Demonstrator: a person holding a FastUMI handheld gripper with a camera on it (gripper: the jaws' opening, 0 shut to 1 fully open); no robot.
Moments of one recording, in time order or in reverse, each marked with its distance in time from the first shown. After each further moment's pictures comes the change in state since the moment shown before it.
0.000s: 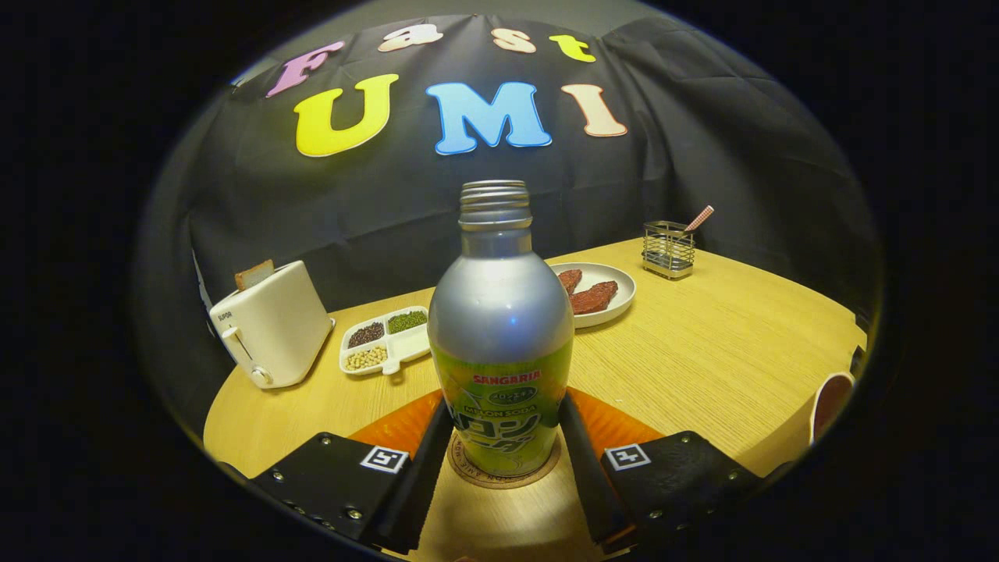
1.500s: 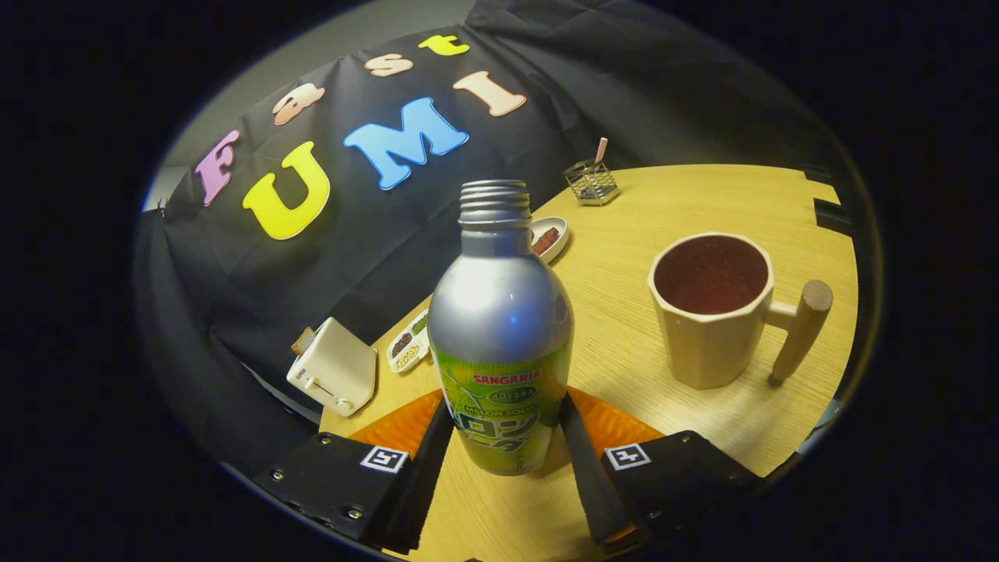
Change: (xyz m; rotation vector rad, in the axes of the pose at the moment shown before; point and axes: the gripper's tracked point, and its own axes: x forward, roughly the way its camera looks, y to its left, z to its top) arm -0.125 -0.029 -0.026 0.452 0.070 0.054
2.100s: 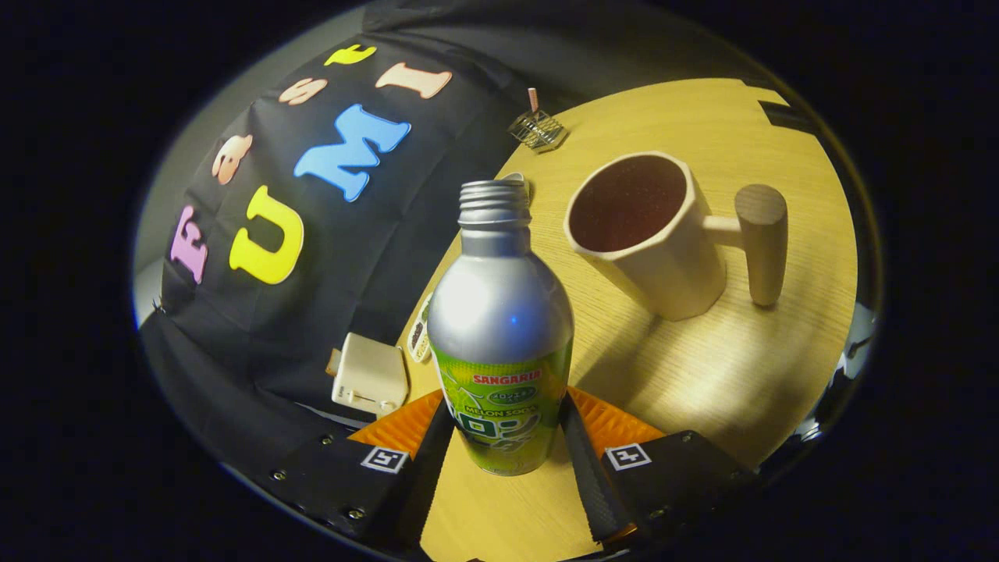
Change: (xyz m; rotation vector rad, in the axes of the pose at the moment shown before) arm -0.028 -0.023 -0.023 0.278 0.188 0.059
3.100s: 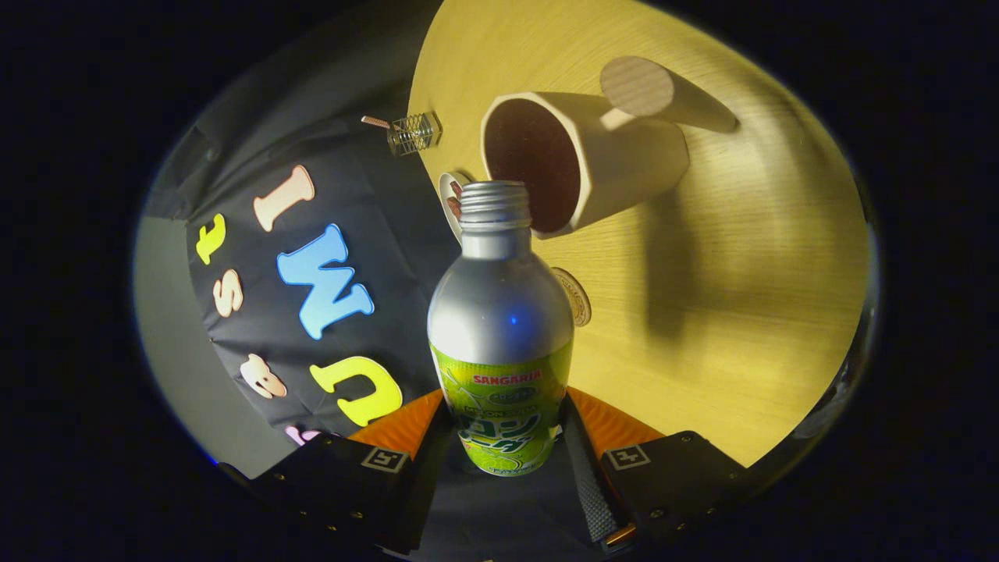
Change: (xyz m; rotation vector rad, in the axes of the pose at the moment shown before) arm -0.024 0.051 0.053 0.907 0.164 0.242
